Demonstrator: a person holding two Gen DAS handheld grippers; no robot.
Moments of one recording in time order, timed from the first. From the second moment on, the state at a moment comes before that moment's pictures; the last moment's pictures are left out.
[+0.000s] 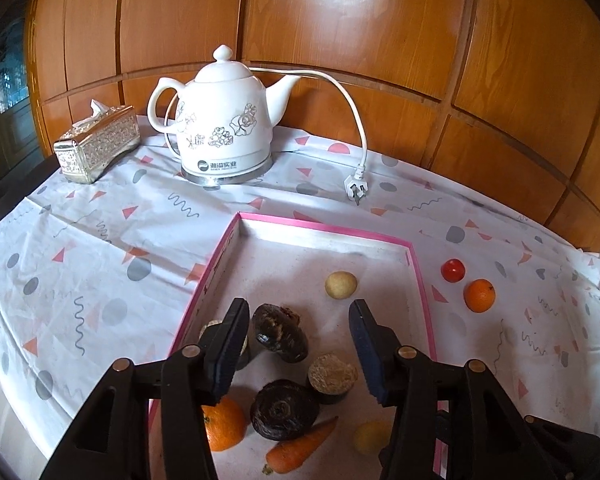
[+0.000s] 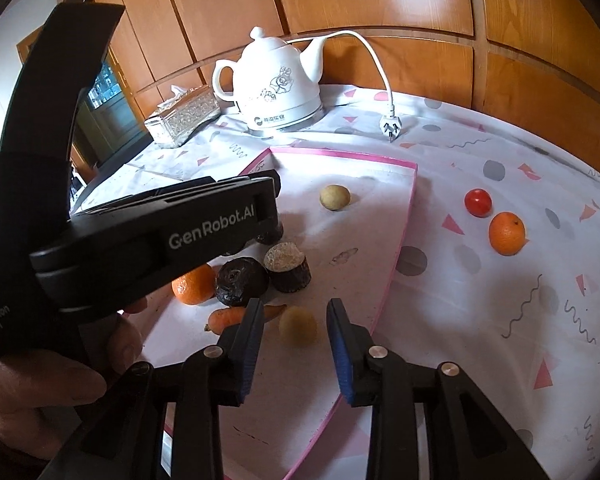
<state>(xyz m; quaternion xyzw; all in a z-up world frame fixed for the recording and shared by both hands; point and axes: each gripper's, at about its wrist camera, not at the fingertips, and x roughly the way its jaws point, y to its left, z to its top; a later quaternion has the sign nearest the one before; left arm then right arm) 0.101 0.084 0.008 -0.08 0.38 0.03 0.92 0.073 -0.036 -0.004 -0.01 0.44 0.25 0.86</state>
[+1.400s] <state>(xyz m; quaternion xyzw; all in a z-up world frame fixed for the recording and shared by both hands) 0.077 0.007 -0.006 -0.05 0.40 -0.05 0.92 0.113 -0.159 -0.024 0.04 0.44 0.08 0.89</state>
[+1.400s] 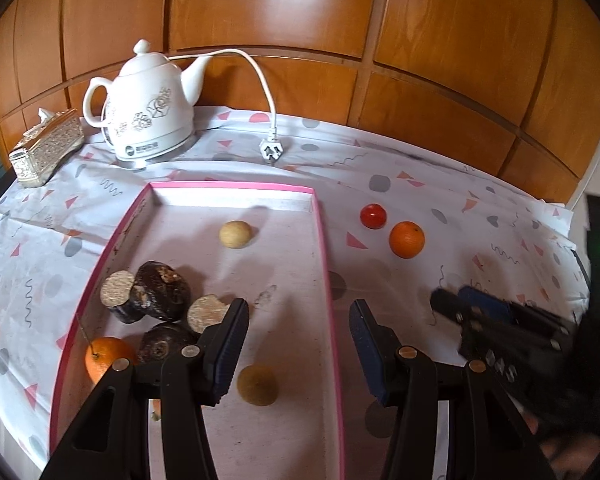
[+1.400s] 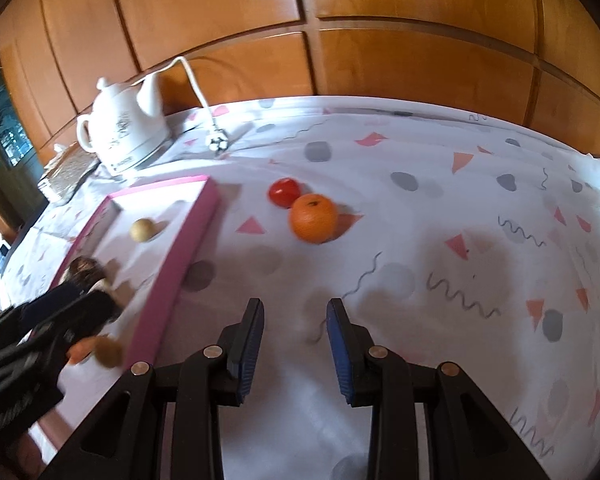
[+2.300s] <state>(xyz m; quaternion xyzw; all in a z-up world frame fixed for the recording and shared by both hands) 0.109 -0.010 -0.006 -0.06 0.41 -0.06 0.91 0.190 -0.154 -0.049 0.00 0.44 0.07 0.89</state>
